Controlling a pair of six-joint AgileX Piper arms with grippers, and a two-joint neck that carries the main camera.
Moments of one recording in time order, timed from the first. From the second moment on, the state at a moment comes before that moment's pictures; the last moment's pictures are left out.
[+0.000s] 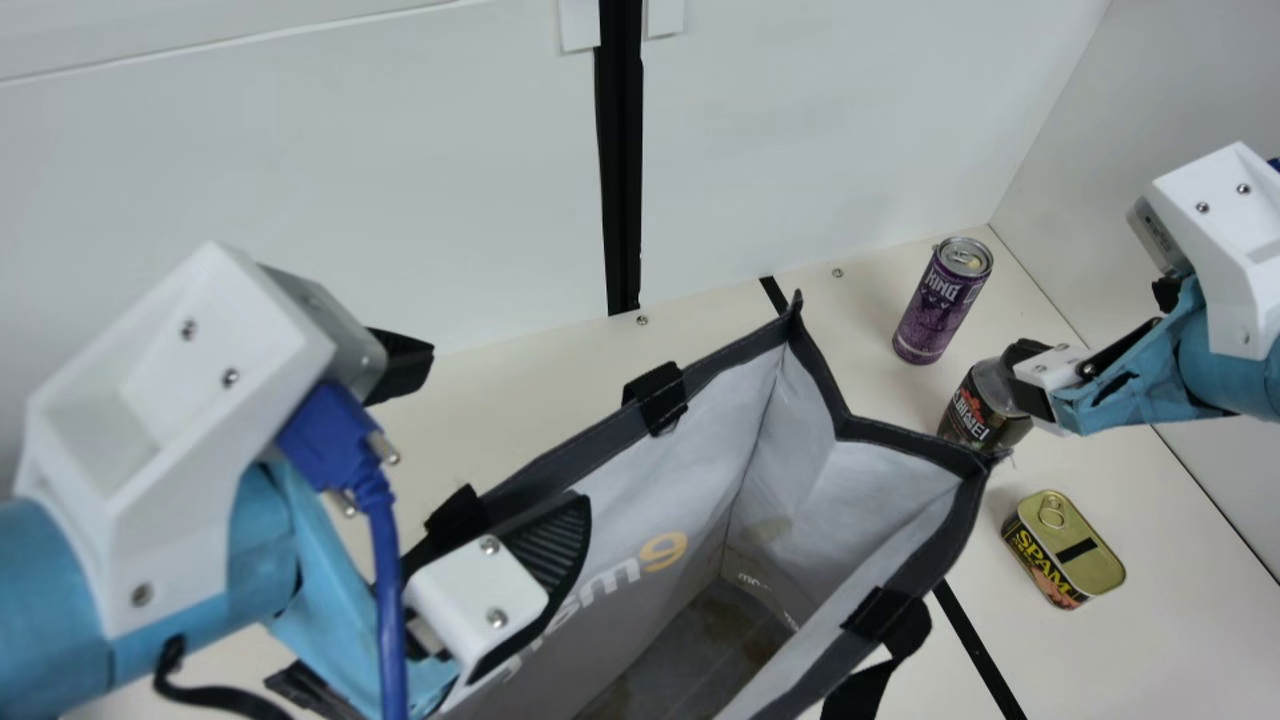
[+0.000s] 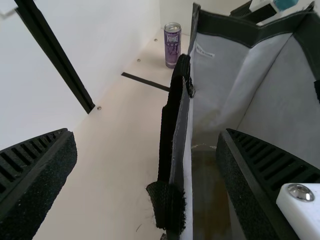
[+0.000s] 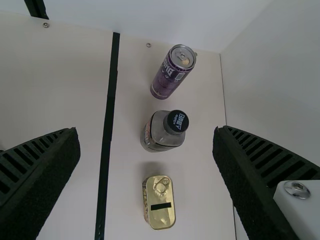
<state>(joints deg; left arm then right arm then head) -42.1 88.6 -116.2 -18.6 69.9 22.4 -34.9 68.3 -88.5 13.6 69.7 -40.8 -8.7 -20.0</state>
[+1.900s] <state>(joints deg) -46.4 86.1 -110.2 4.9 70.0 3.1 -34.9 68.3 -88.5 13.6 69.7 -40.8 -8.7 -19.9</state>
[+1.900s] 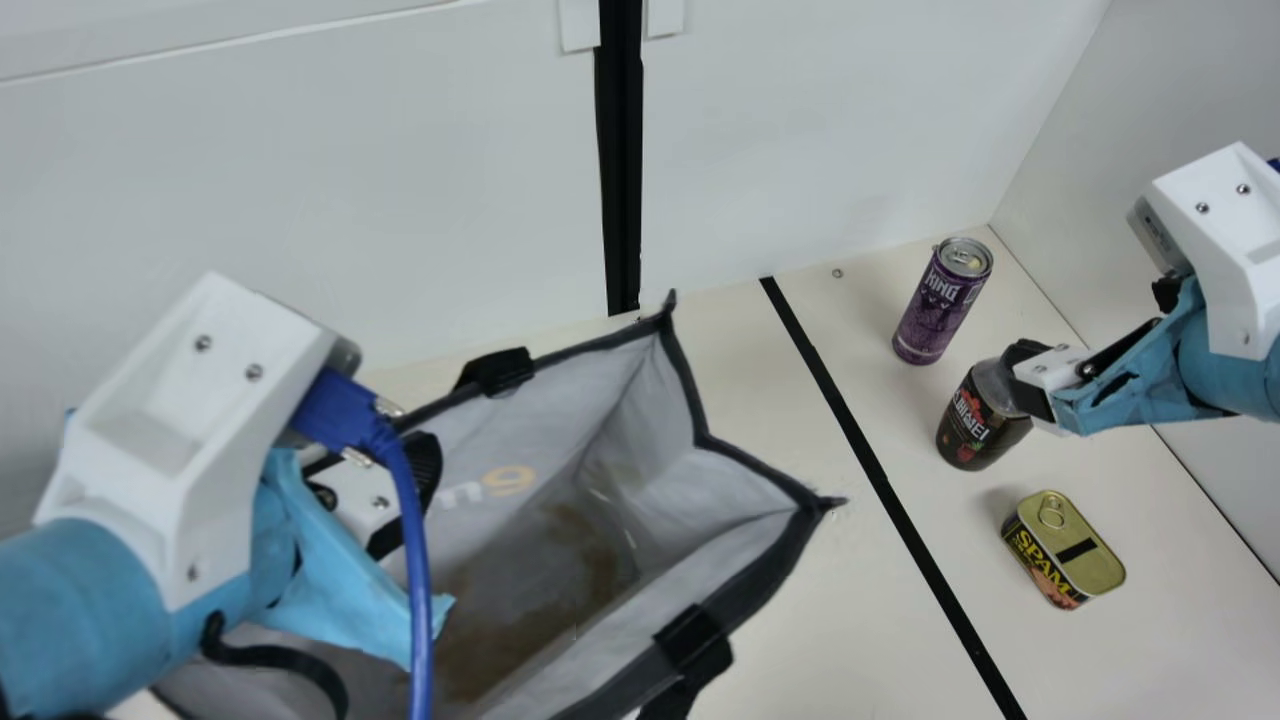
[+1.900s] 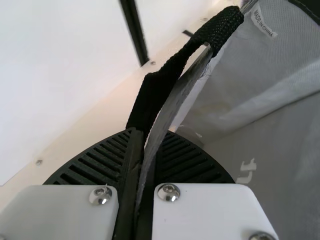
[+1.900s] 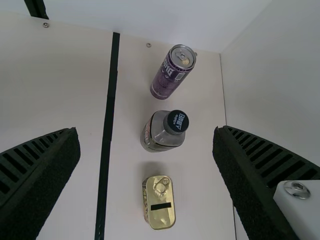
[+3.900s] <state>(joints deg) -56.3 82.4 -83.6 48.9 69.9 -39.6 -34.9 68.3 -88.5 13.6 69.7 -40.8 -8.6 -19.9</state>
